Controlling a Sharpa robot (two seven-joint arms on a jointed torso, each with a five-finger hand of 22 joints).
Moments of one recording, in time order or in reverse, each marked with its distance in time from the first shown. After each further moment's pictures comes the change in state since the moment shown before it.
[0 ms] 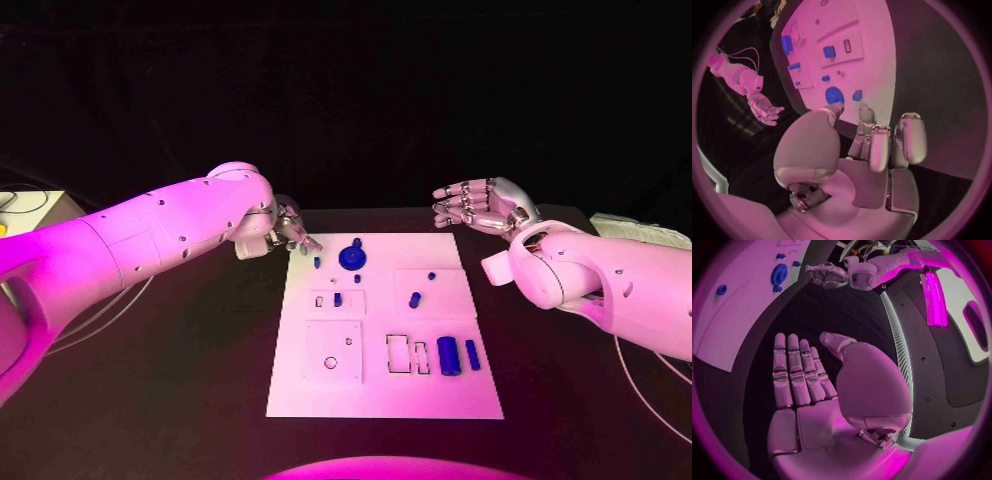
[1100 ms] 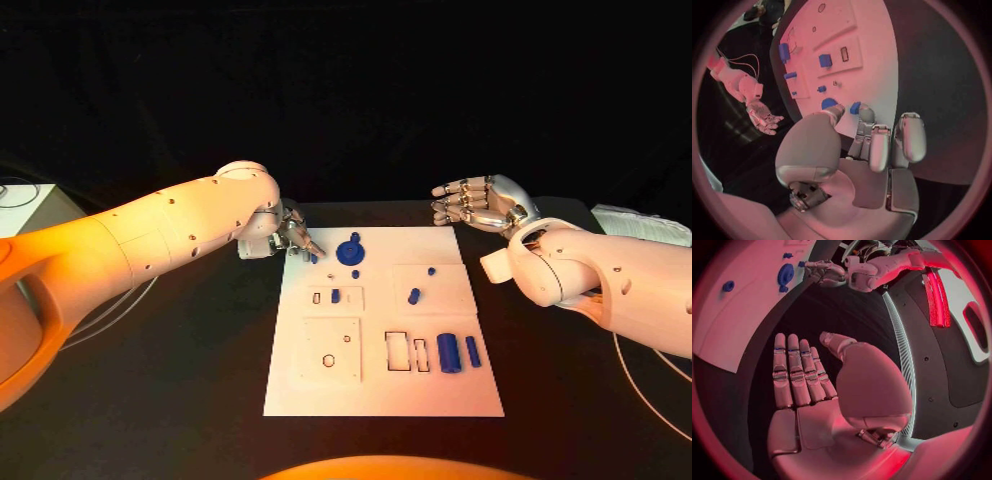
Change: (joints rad) left arm 0.000 0.035 -0.001 -0.029 -0.009 0.084 -0.014; left_hand -0.010 0.039 -0.023 -0.011 0.004 -0.001 0.001 -0.012 0.025 -0.011 0.004 -0.006 0.005 0.000 0.000 0.000 0.000 0.000 -0.009 0.009 0.000 0.000; right arm 0.004 0.003 0.000 -0.003 -0.007 -0.002 -0.004; right_hand 0.000 0.000 0.000 0.000 0.000 0.000 0.000 -0.004 -0.002 0.000 0.000 0.000 -0.001 0.000 0.000 -0.004 -0.005 0.000 0.000 0.000 -0.004 -0.006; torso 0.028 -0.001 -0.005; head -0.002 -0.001
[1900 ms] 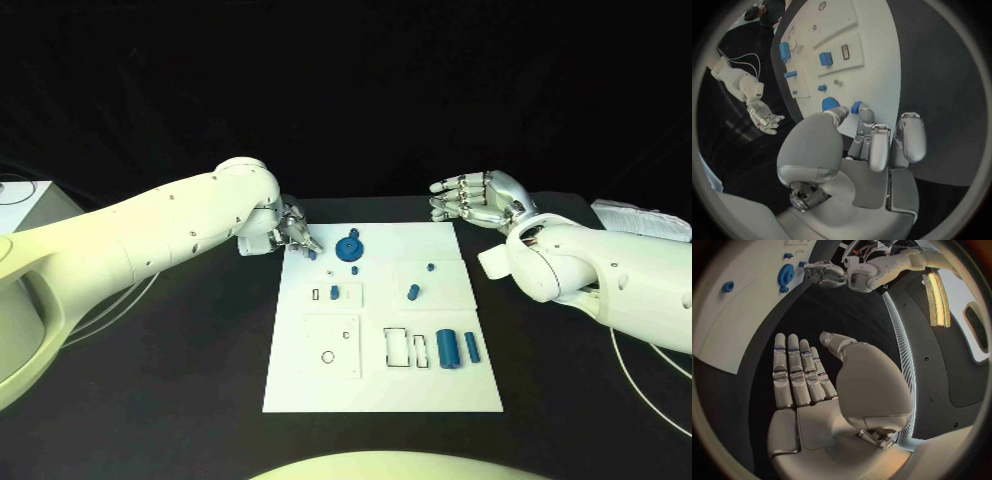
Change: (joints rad) left arm 0.000 0.011 -0.001 -0.016 0.004 -0.002 0.015; left_hand 0.032 0.024 0.062 0.000 0.000 0.018 -0.018 0.013 0.028 0.011 -0.011 0.011 0.016 -0.003 -0.002 0.000 0.000 0.000 0.000 0.000 0.000 0.000; right arm 0.000 0.002 0.000 0.000 -0.001 -0.002 0.000; right_hand 0.000 0.000 0.000 0.000 0.000 0.000 0.000 0.000 0.000 0.000 0.000 0.000 0.000 0.000 0.000 0.000 -0.001 0.000 0.000 0.000 0.000 -0.002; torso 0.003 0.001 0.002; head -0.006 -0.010
